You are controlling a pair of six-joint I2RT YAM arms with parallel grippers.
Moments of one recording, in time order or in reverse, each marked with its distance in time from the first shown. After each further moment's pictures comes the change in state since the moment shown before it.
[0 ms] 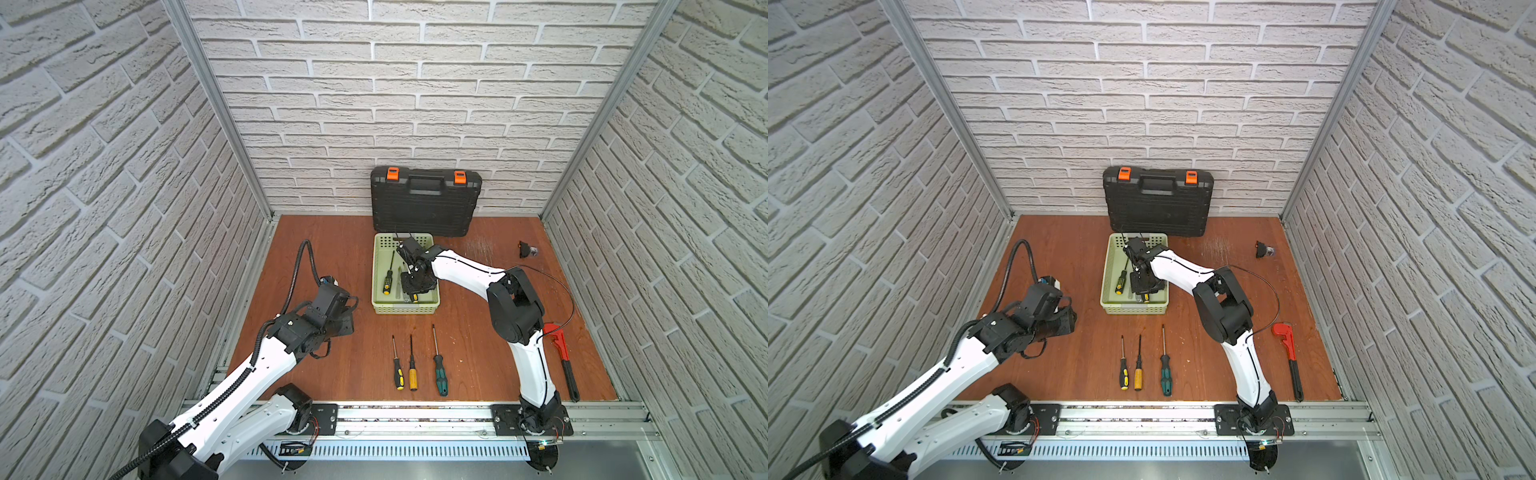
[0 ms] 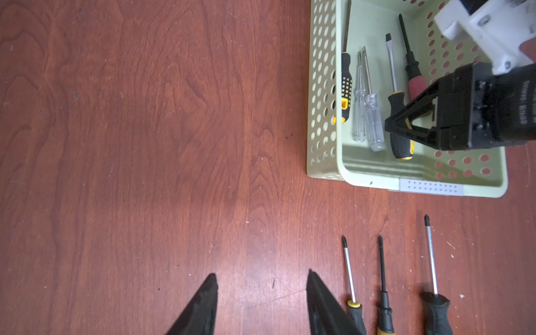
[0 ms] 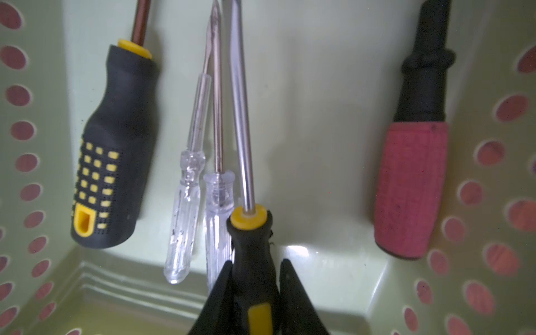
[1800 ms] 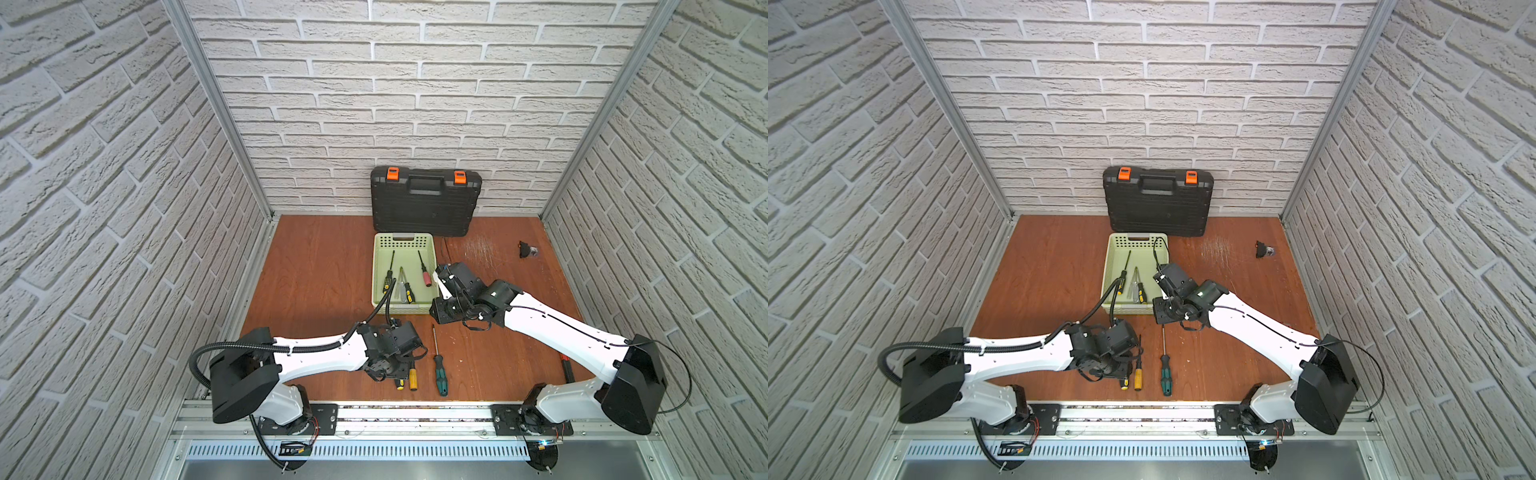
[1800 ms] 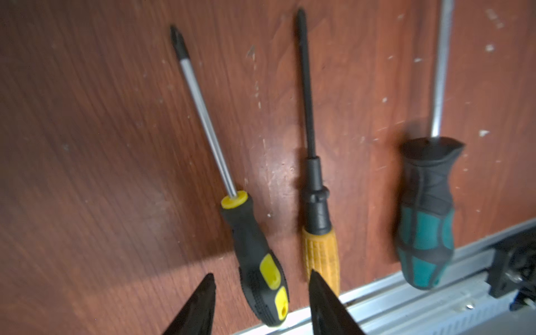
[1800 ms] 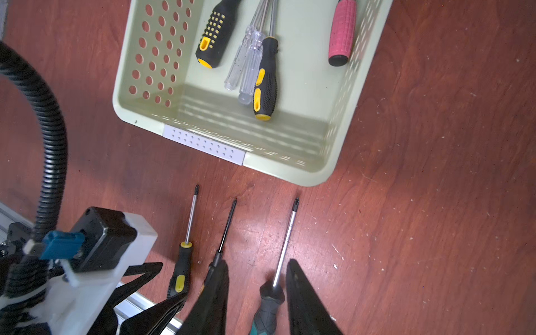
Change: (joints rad) left arm -0.574 0.547 0.046 0.180 0.195 -0.379; right arm 0.108 -0.800 -0.637 0.091 -0.023 0.027
